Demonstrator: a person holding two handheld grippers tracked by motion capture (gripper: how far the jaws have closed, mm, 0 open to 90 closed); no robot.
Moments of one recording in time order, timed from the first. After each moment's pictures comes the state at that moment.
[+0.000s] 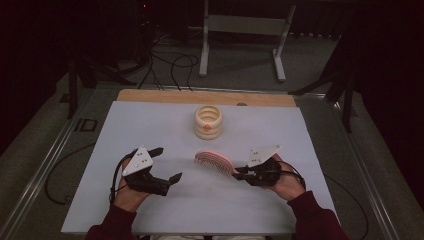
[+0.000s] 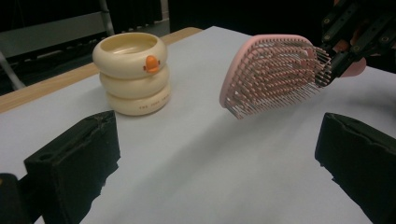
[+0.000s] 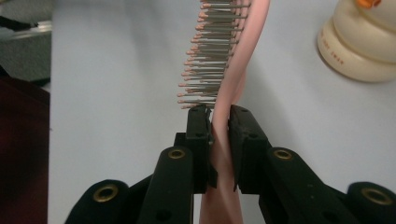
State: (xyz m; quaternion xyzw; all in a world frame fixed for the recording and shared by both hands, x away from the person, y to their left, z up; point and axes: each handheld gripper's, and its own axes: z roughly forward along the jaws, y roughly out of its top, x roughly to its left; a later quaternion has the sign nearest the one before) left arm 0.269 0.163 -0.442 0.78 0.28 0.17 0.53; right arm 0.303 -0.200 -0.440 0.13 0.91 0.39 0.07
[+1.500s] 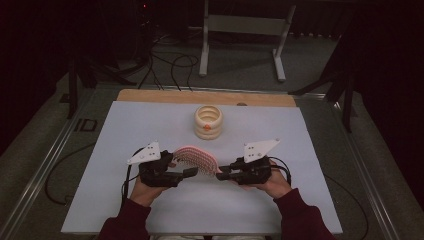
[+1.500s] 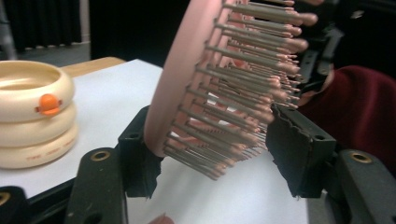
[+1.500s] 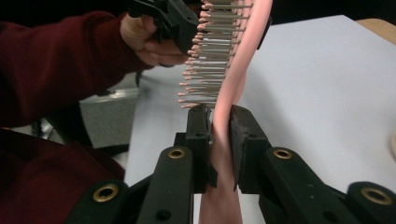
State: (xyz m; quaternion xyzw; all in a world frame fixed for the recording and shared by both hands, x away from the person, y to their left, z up) left arm 0.286 0.140 -0.439 0.75 0.21 0.03 0.63; right arm 0.301 -0.171 -0.421 0.08 0.85 0.53 -0.02
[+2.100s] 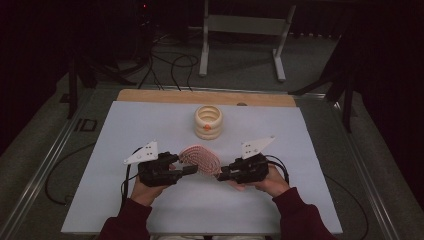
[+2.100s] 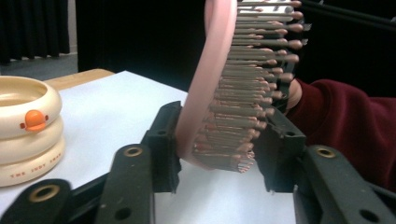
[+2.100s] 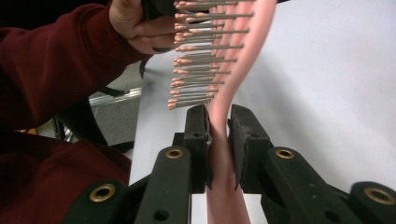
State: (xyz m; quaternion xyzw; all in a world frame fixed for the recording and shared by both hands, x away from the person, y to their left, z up) left arm 0.285 0.140 -0.436 0.73 0.20 0.02 0.65; right arm 0.314 -0.171 -0.437 0.11 0.85 0.51 -0.07
